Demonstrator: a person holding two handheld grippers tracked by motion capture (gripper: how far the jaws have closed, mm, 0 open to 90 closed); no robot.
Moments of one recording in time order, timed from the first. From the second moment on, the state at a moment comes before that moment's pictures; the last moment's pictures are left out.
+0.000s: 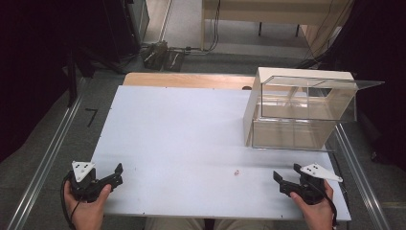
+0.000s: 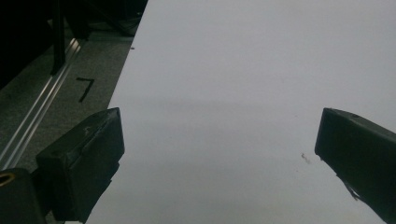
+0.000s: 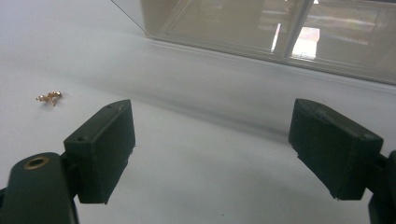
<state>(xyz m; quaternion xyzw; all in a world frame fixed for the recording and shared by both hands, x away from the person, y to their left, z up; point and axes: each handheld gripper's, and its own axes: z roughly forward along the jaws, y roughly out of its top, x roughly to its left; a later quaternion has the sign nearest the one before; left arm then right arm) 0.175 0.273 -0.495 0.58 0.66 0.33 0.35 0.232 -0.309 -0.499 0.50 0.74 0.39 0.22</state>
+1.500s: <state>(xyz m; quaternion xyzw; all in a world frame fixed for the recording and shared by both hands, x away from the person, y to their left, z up) 0.176 0.274 -0.496 0.58 0.66 0.33 0.34 0.242 -0.253 -0.505 0.45 0.78 0.40 0.19</state>
